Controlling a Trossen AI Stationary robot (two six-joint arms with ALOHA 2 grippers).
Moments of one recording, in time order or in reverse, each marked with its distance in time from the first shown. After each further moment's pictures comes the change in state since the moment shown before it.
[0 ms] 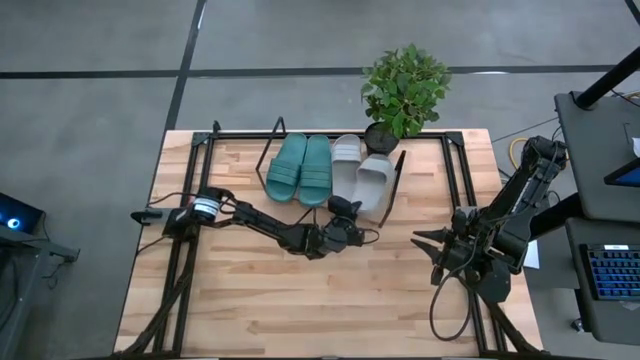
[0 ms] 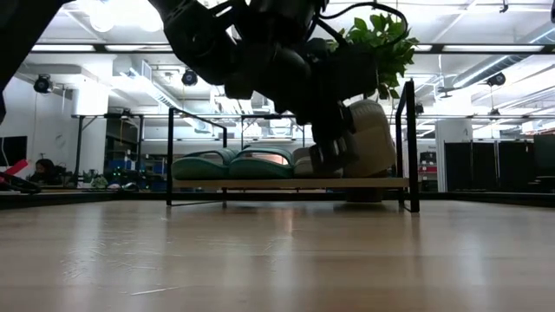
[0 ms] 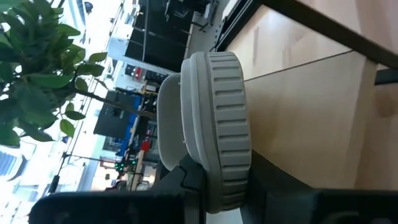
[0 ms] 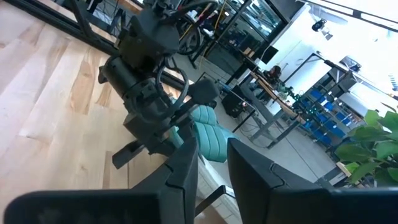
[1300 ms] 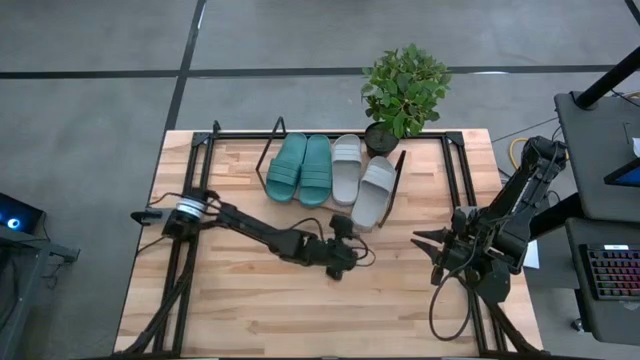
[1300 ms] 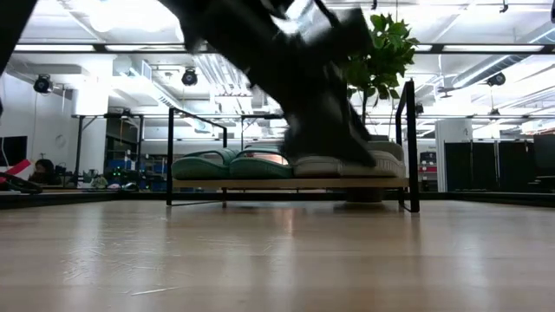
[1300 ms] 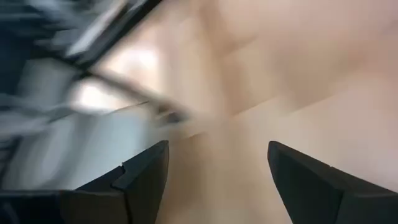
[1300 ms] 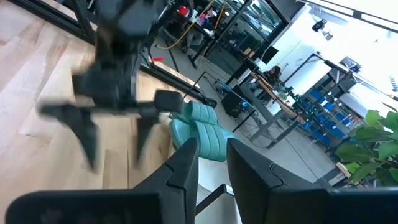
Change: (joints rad) left arm -0.083 -0.104 0.021 -0.526 0.481 -0.503; right arm 0.000 0.000 -0.006 0.000 -0.001 0.000
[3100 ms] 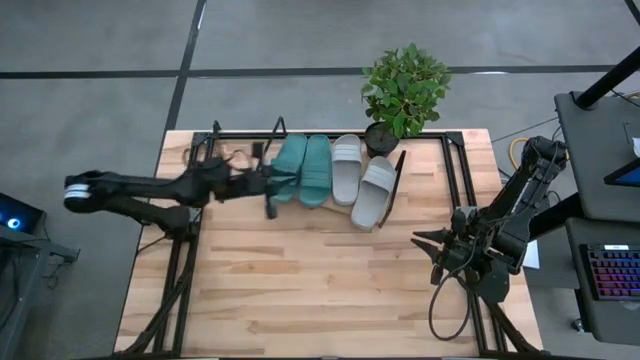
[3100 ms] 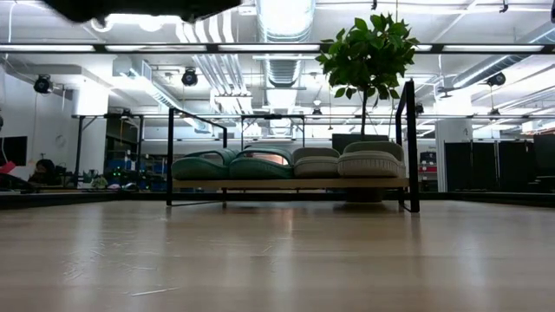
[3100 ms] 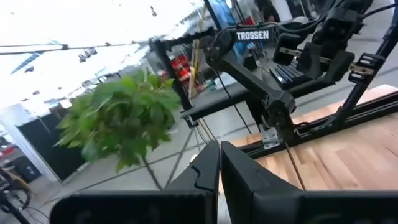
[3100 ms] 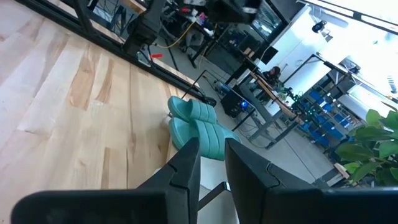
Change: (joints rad) left arm 0.353 -1.004 -0.663 0.417 0.466 0.041; right arm 0.000 0.000 -0.011 0.001 0.000 0.000
